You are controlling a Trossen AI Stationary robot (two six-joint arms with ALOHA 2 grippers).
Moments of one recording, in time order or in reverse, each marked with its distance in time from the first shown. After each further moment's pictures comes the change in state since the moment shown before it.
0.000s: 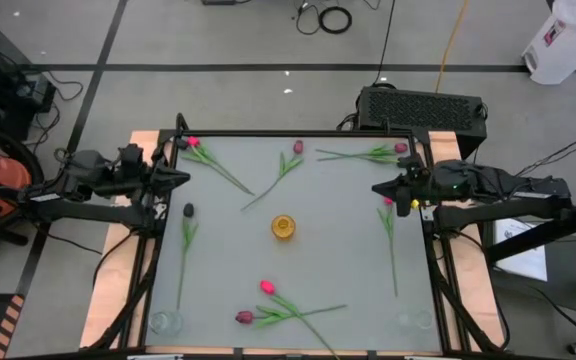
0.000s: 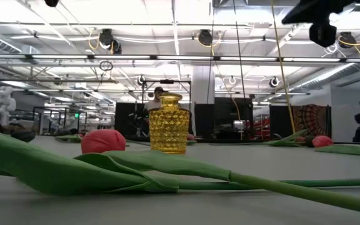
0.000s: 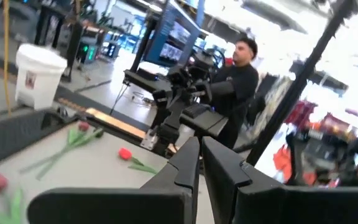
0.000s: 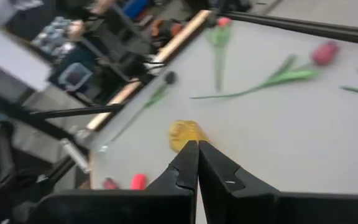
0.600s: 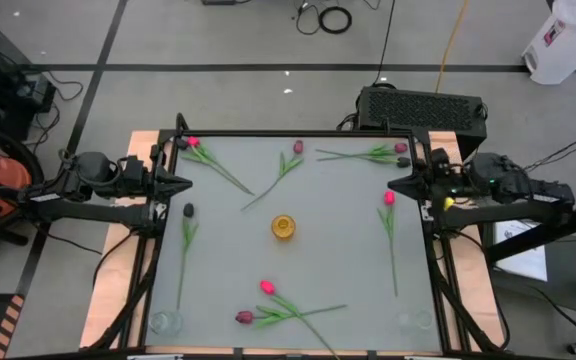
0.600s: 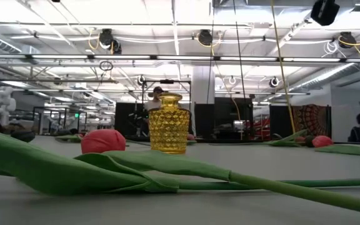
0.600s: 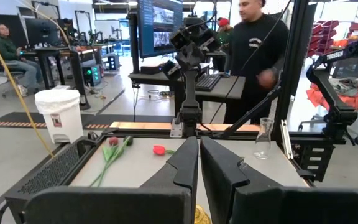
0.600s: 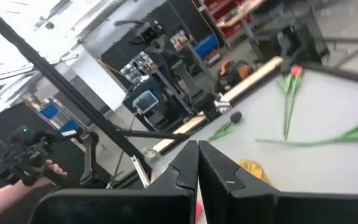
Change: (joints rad) left arm 0.000 0.000 0.000 -0.079 0.054 0.450; right arm 0.001 -0.134 0.000 0.182 -0.159 -0.088
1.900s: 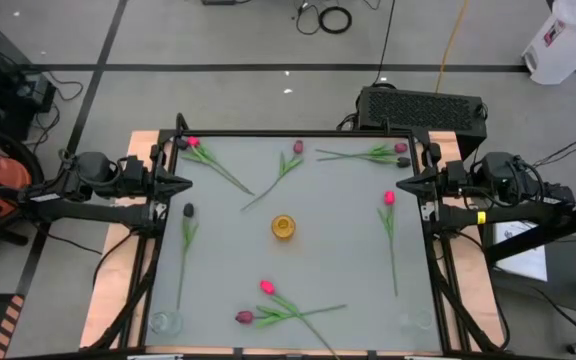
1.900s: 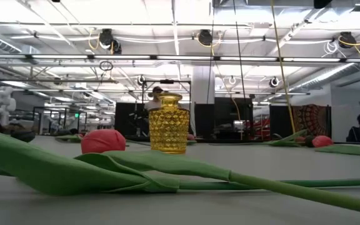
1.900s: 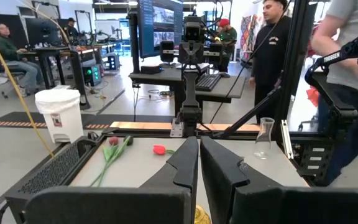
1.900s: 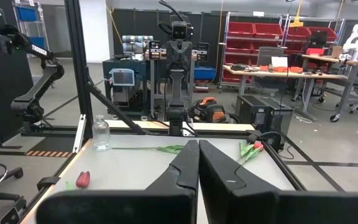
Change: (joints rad) left arm 0.000 0.000 0.000 -0.001 0.000 0.000; right arm 0.000 -0.079 0.000 0.000 -0.029 -0.733
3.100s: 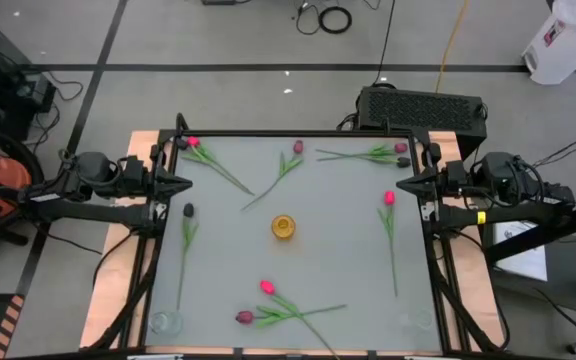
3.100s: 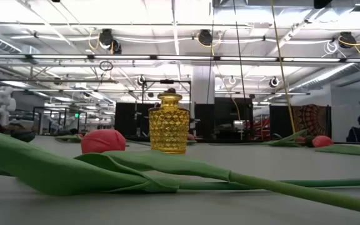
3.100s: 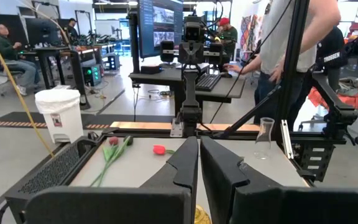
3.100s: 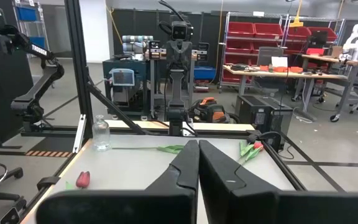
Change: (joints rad) left arm 0.000 0.000 0.000 0.000 0.000 0.000; right arm 0.000 0.000 0.000 0.000 0.000 0.000
